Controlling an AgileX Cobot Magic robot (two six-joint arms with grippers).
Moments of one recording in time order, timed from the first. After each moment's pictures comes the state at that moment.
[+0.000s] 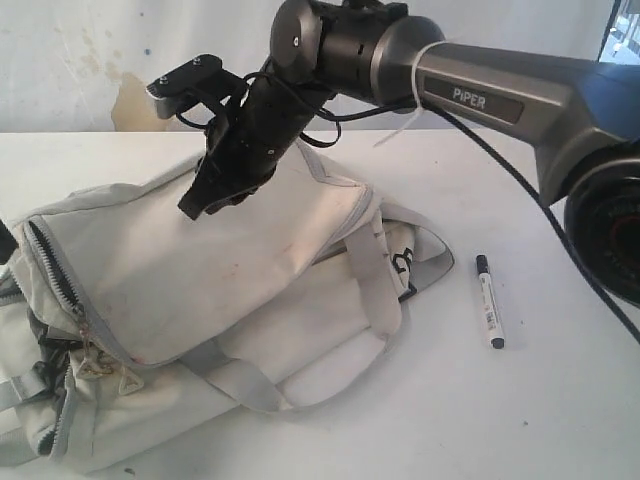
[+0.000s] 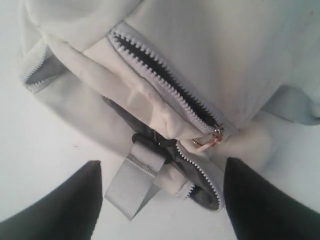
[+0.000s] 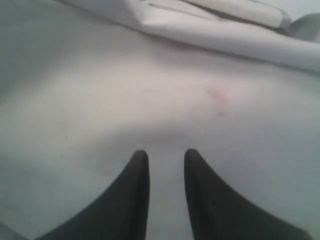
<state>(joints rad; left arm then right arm) 0.01 1.34 -1.11 -0.29 1.19 0.35 0.68 2.20 -1.98 0.36 0.91 -0.63</state>
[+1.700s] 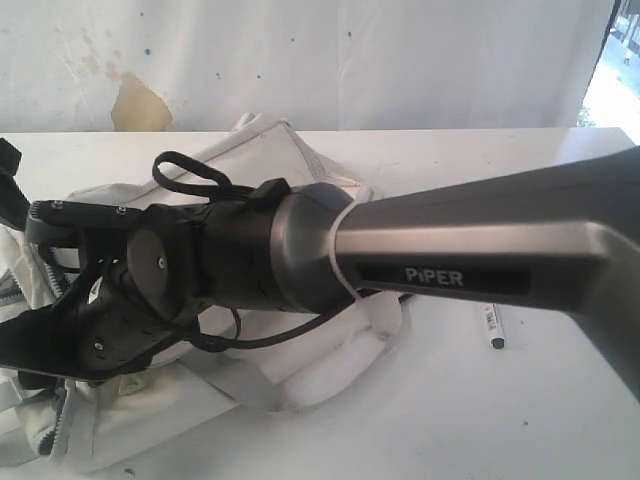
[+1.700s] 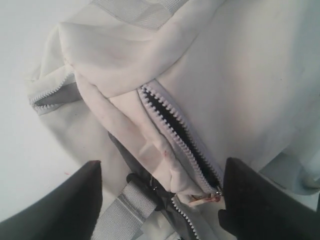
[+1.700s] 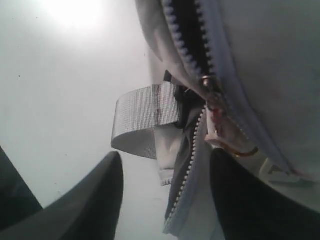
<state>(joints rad) 0.01 1.39 -1.11 -0.31 1.04 0.16 1.08 2.02 -1.47 0.53 0.38 0.16</state>
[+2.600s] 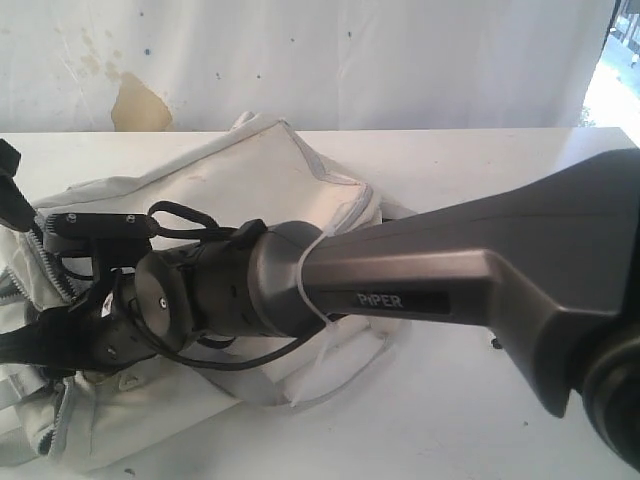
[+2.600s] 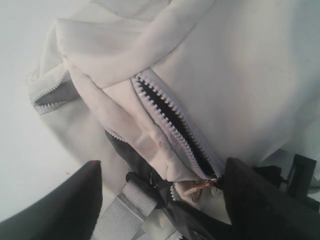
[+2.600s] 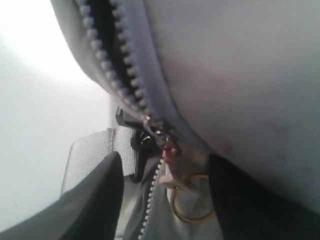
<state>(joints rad) 0.01 1.39 -1.11 -0.30 1.04 0.16 1.08 2.12 -1.47 0.45 0.18 0.16</state>
